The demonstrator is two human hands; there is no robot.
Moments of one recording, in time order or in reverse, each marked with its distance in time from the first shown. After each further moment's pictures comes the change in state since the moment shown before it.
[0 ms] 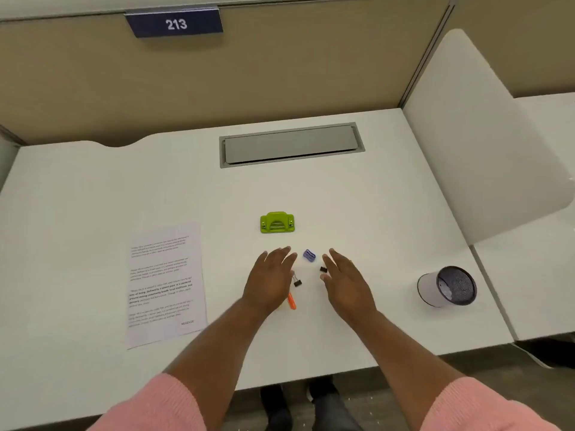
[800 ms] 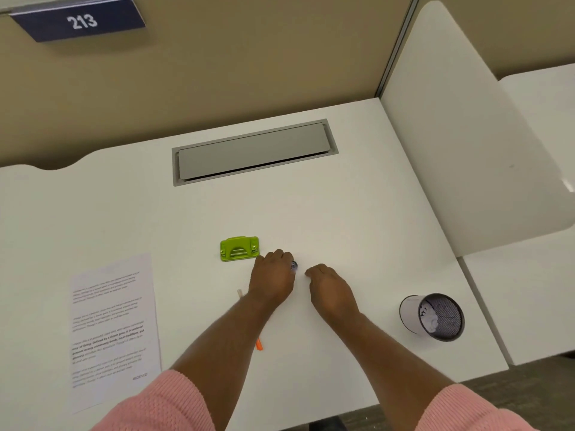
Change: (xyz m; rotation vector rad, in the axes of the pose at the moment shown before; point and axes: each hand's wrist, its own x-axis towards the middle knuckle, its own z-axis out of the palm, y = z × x) left_hand 0.138 0.048 0.047 0.016 -0.210 -0.128; right_hand 0.075 0.067 -0.001 0.097 -0.185 0.130
